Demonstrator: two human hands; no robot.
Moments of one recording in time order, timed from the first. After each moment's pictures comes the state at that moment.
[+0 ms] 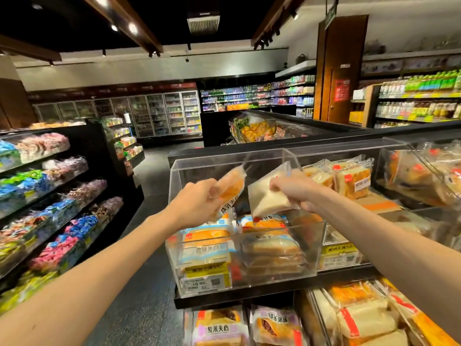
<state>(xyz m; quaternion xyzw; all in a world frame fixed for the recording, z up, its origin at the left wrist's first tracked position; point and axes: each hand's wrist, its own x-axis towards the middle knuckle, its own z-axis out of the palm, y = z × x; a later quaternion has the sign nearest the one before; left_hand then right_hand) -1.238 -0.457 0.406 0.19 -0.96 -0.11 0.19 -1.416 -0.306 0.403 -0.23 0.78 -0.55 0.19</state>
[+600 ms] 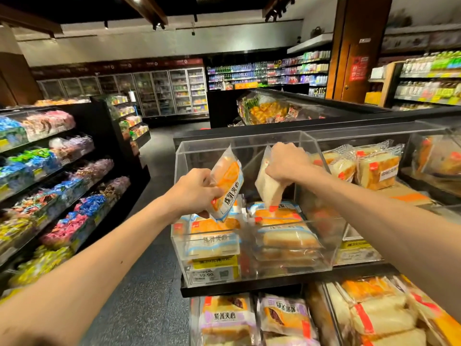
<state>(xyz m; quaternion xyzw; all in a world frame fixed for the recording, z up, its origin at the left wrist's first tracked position) -1.237 -0.476 0.401 0.29 -0.87 -0.38 0.15 -1.422 -0.364 0.415 -0.35 0.92 -0.15 -0.07</state>
